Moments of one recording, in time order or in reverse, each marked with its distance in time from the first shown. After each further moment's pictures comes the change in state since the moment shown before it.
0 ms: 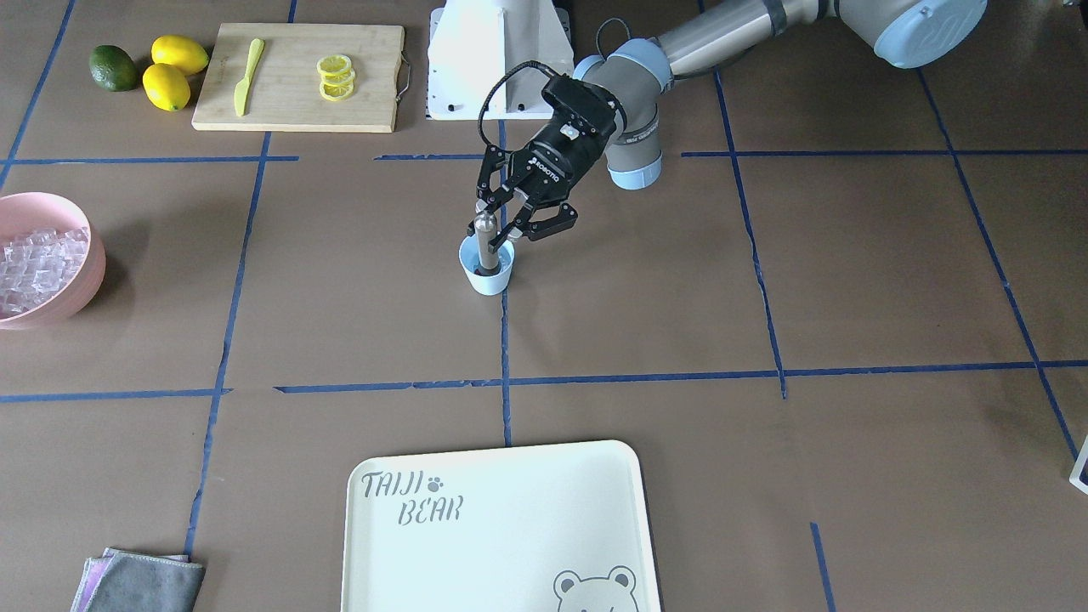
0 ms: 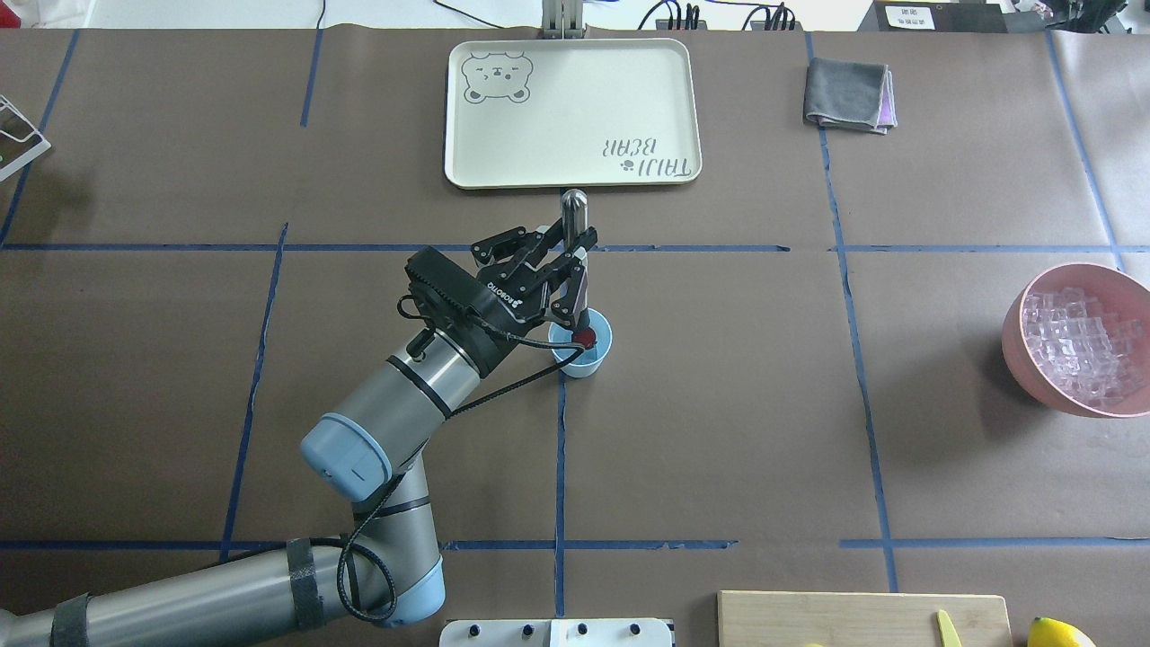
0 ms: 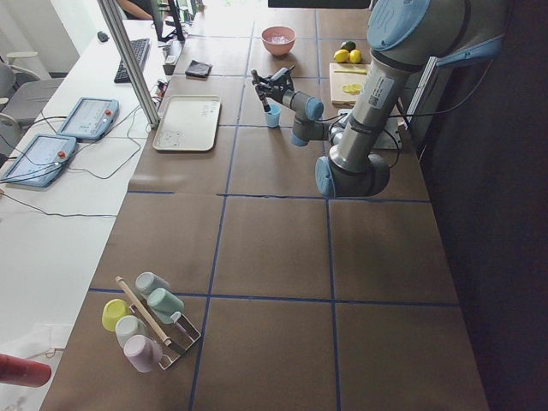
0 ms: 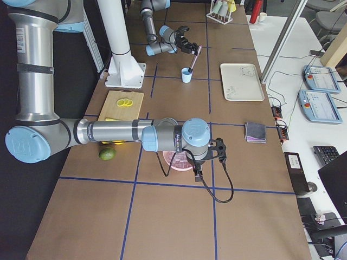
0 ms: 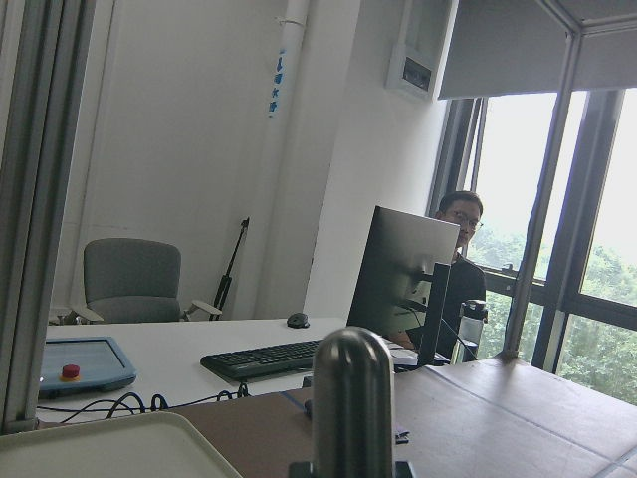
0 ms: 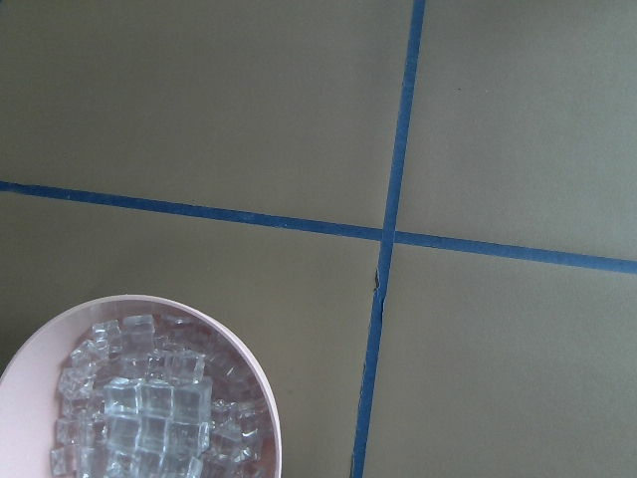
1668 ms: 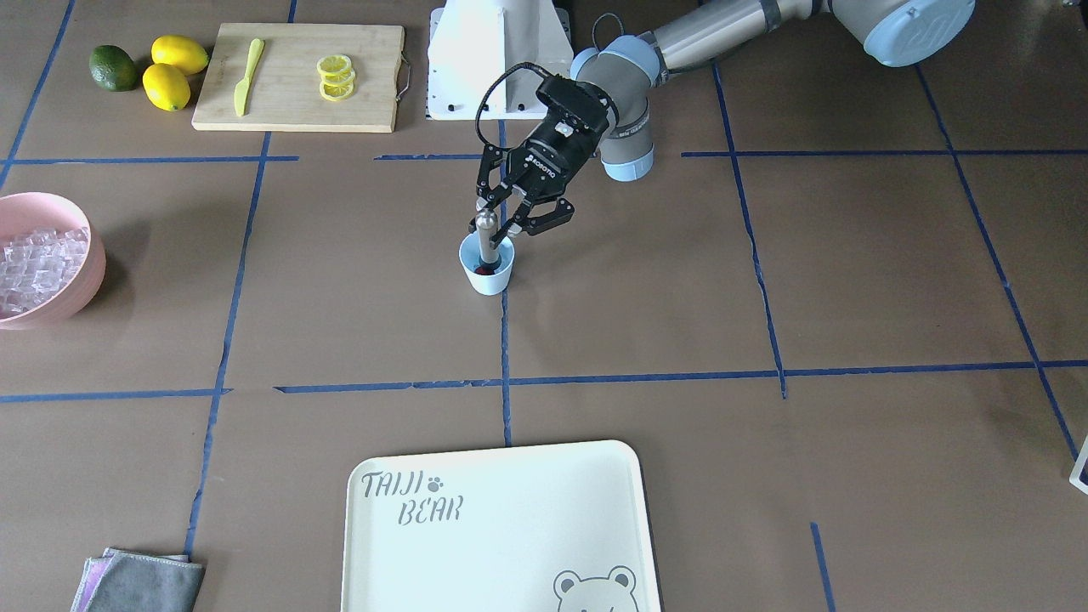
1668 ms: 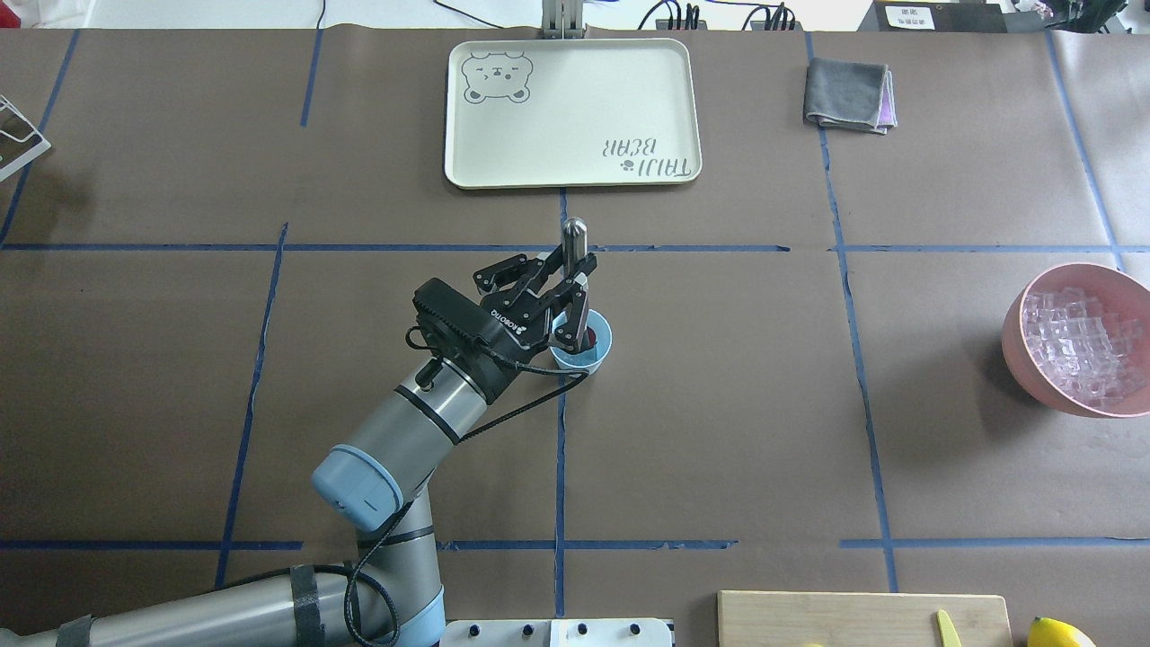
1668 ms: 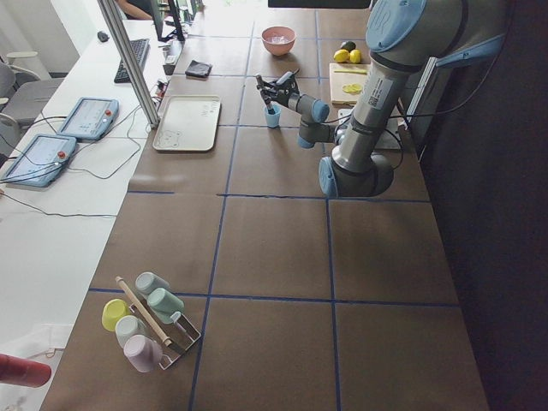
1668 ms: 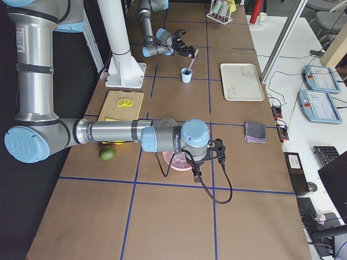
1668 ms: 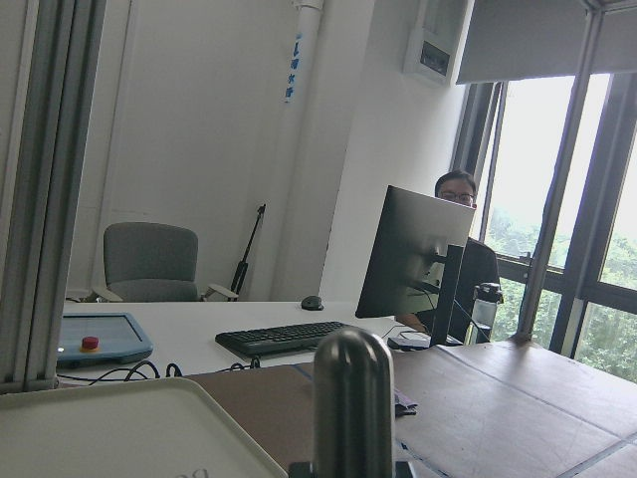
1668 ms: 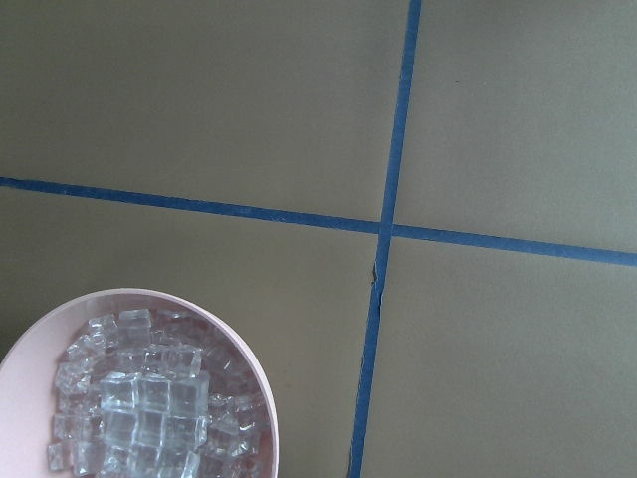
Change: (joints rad) left arm 0.041 0.004 0.002 0.002 0.058 0.002; right arm 0.001 -0.007 -0.001 -0.001 0.000 -0.002
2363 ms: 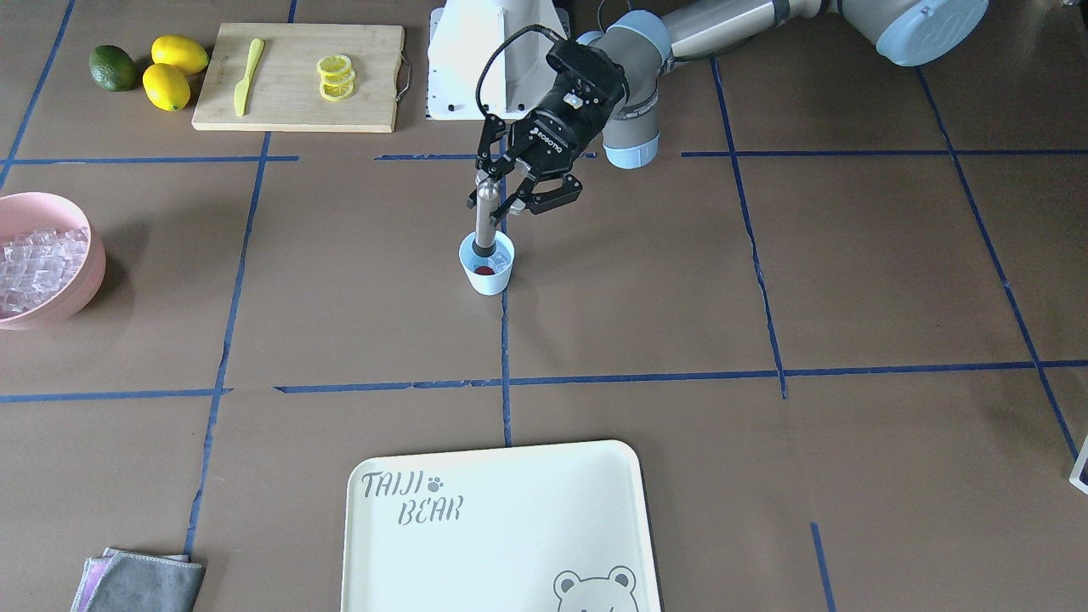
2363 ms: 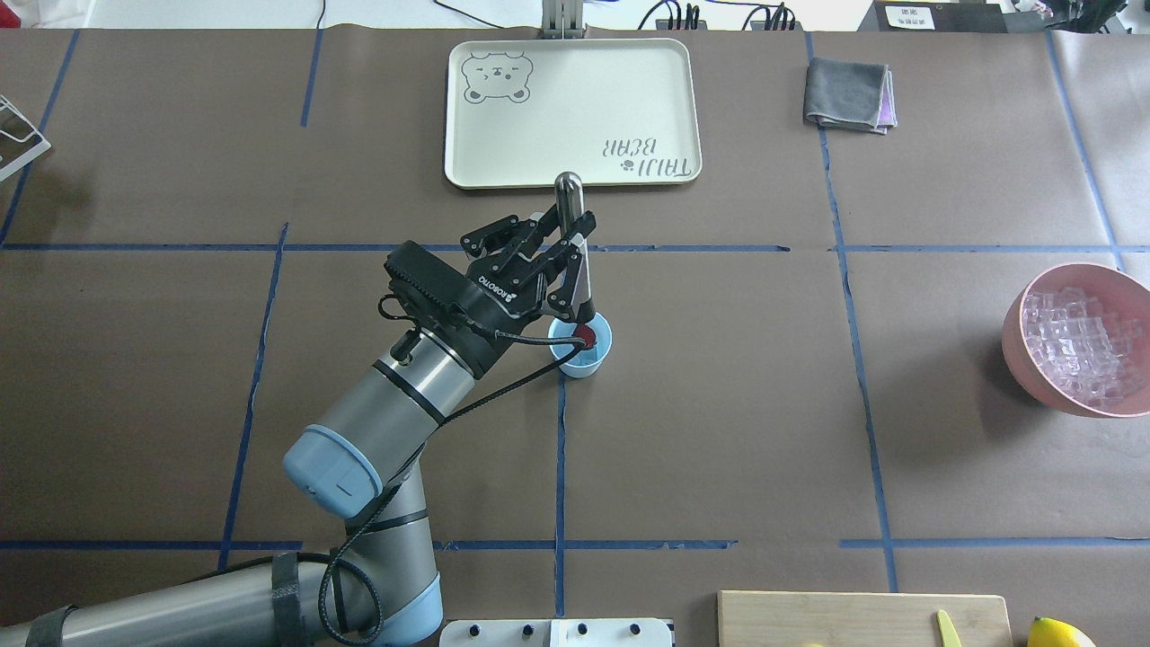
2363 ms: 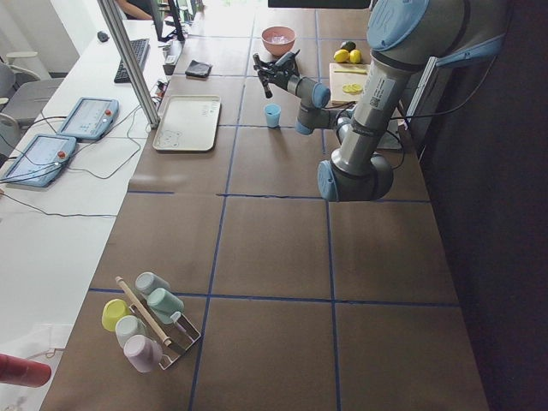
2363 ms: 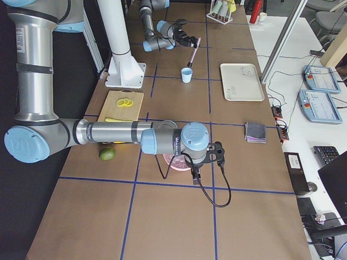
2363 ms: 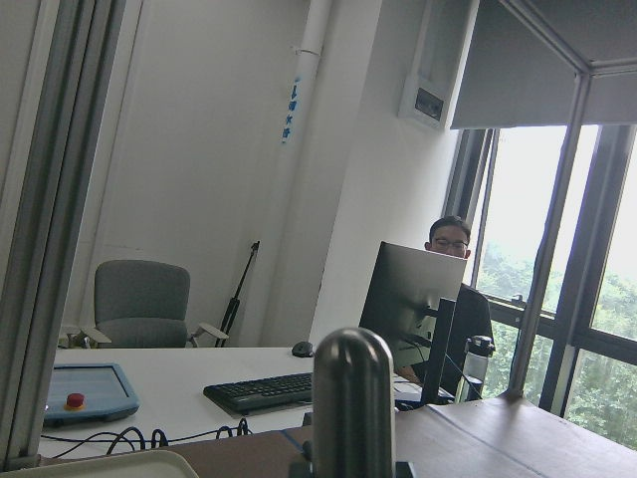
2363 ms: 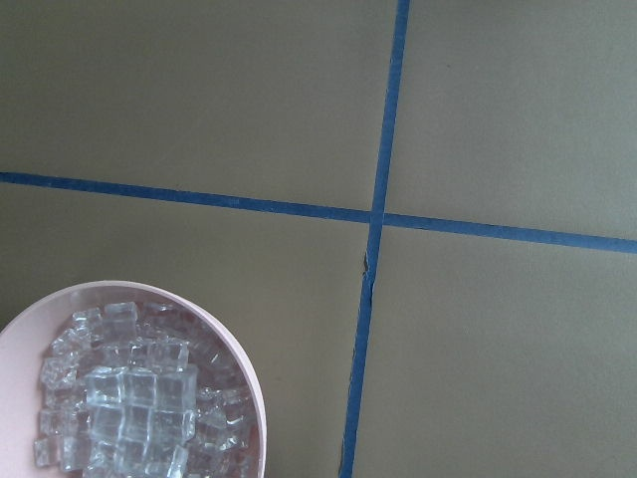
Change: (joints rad) left arm -0.046 0.056 -0.272 0.152 -0.024 -0.019; right arm 0.000 -0.003 -0.020 0.000 -0.001 -0.005
